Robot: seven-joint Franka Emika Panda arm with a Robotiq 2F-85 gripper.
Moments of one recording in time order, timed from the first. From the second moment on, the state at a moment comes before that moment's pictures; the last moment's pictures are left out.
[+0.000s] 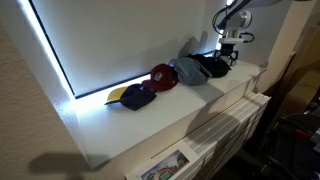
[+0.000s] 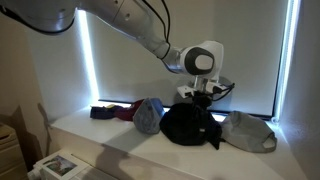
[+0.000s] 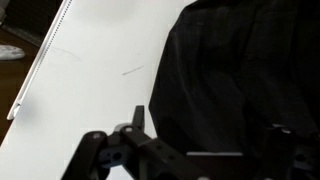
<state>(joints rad) -0.47 0.93 -0.28 -1.25 0.32 1.98 0.40</state>
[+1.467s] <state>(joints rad) -0.27 0.81 -0.40 -1.15 0.12 2.05 0.50</state>
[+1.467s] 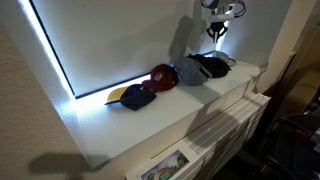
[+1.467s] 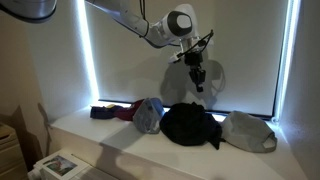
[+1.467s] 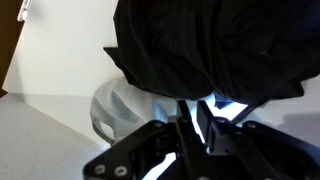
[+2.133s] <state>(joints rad) -0.33 0.89 -0.37 -1.15 0.19 1.98 0.44</state>
